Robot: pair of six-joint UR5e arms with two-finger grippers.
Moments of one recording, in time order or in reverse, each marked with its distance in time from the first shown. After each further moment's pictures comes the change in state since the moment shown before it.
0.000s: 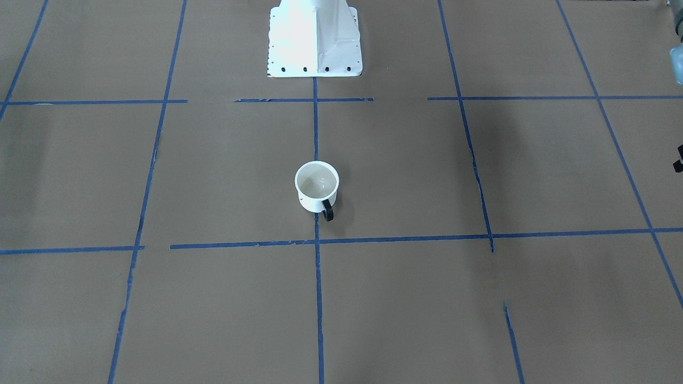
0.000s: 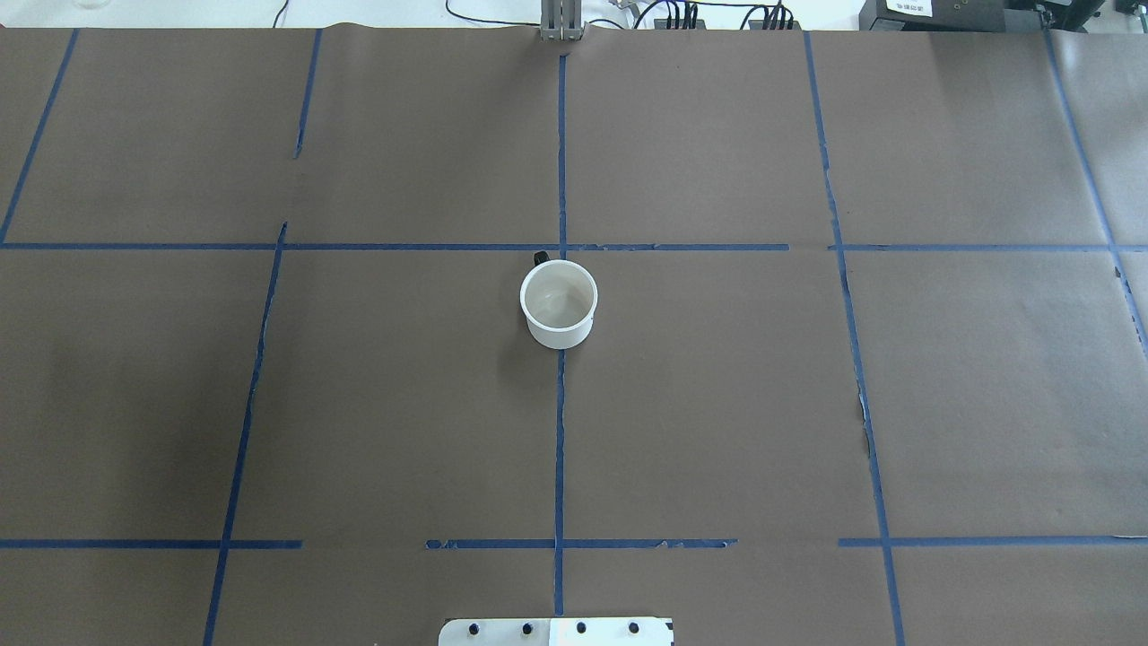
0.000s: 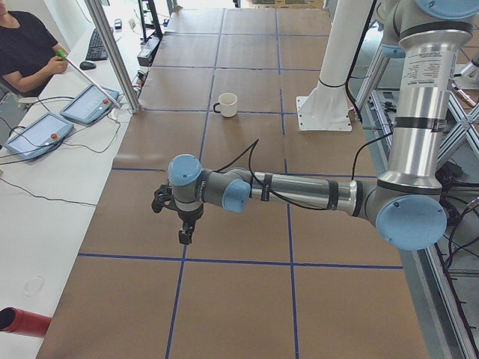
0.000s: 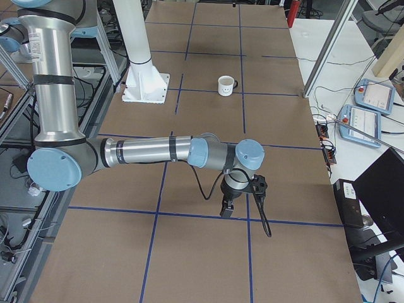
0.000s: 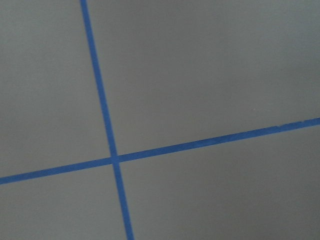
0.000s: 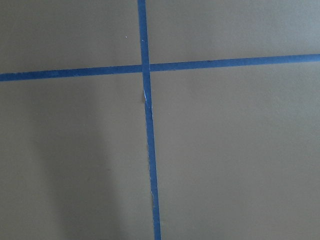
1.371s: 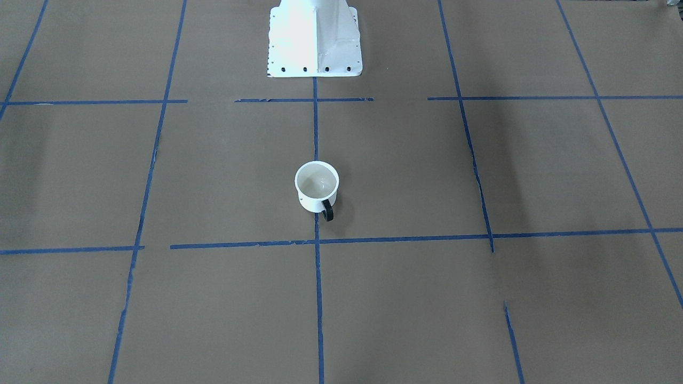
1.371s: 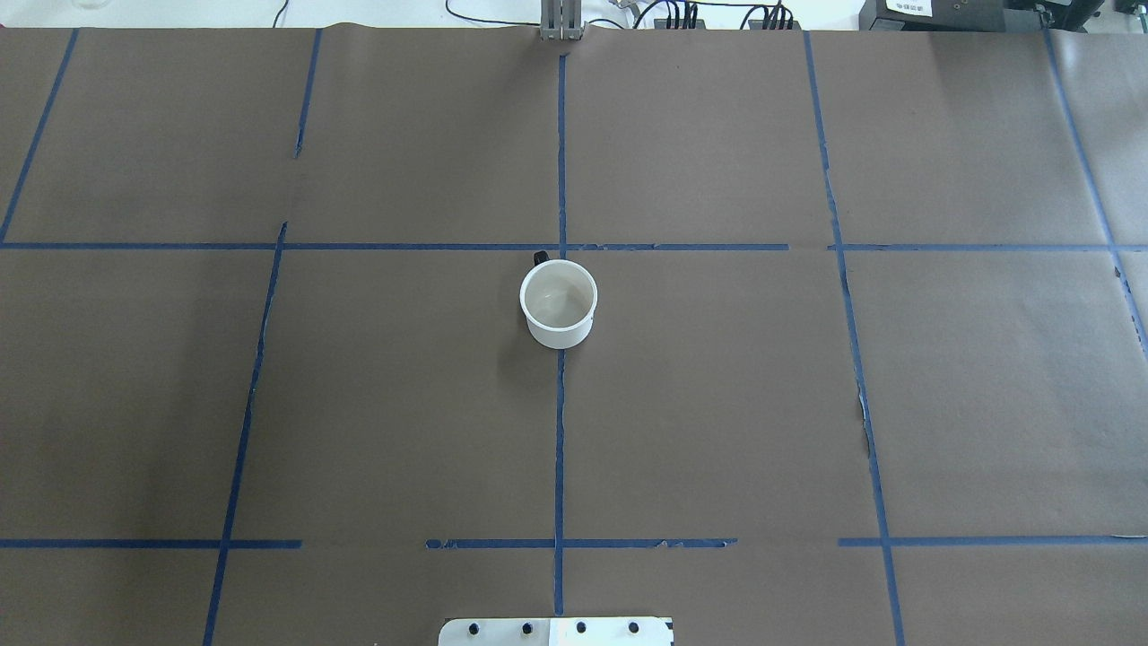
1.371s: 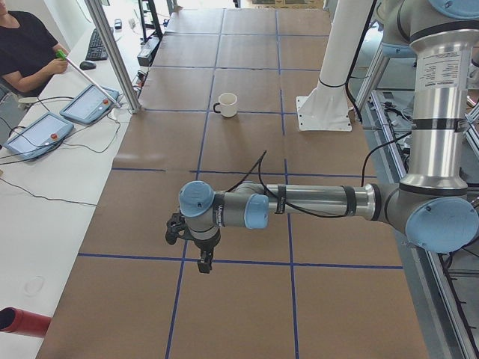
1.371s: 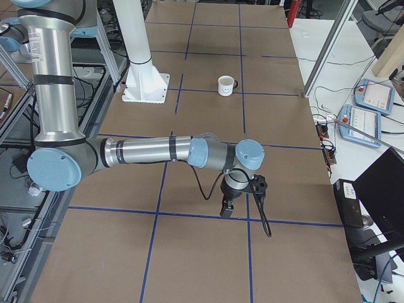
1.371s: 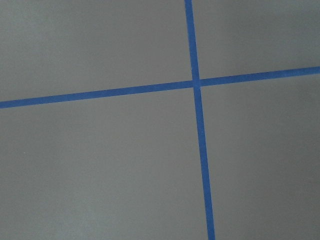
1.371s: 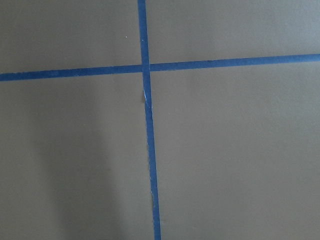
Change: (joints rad) left arm -0.075 0.091 -0.031 0.138 -0.039 0.107; right arm 0.000 0.000 0.000 0.000 0.000 0.000
